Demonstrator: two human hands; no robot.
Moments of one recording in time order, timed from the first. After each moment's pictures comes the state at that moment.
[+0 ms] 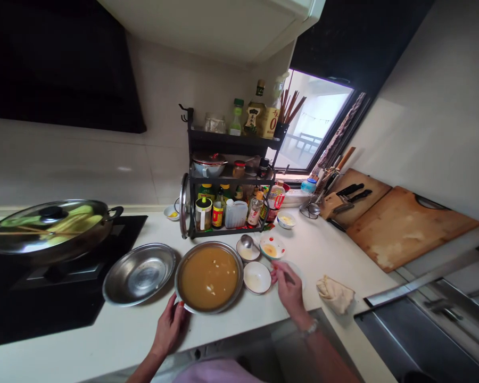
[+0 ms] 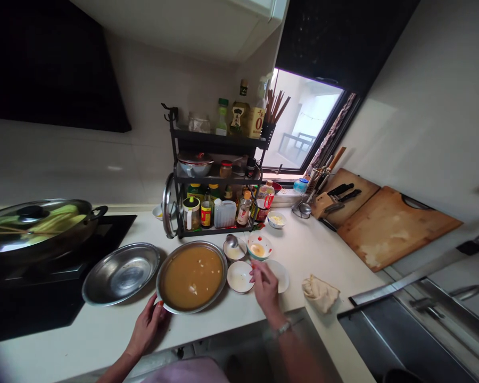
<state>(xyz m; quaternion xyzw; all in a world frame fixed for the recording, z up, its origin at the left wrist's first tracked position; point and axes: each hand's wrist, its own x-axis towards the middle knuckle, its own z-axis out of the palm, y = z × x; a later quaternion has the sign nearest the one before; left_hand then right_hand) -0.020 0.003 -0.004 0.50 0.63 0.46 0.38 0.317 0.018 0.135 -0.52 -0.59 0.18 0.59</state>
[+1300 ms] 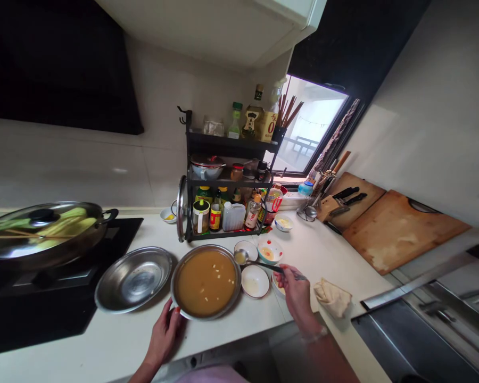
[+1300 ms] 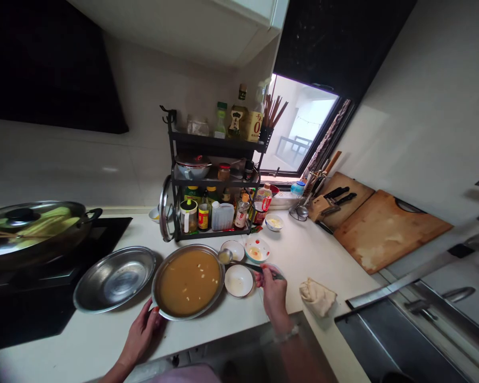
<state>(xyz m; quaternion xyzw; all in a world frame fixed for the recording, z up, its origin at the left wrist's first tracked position) -0.020 0.002 0.005 0.49 0.64 0.47 0.37 0.322 0.024 0.147 -0.55 -0.33 0.35 0.68</state>
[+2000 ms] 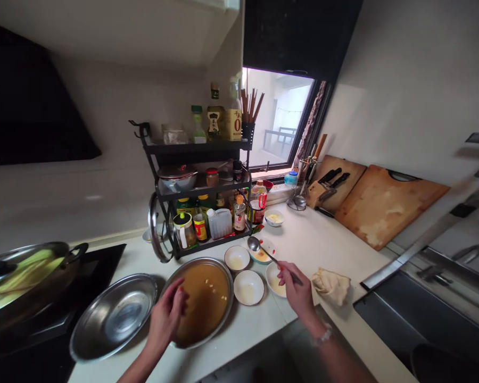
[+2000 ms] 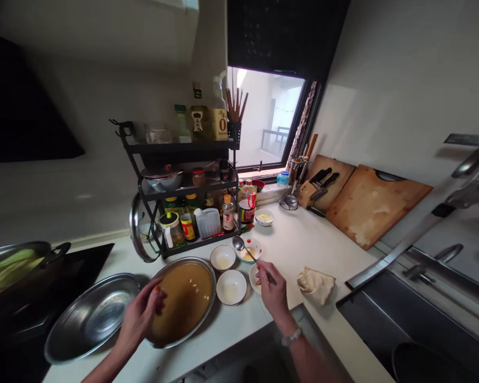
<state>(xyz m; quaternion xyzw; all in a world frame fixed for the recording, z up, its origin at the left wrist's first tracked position) 0.025 0.061 0.124 0.56 0.58 0.46 0.37 0.359 0.015 0.145 -0.56 -0.53 0.16 0.62</state>
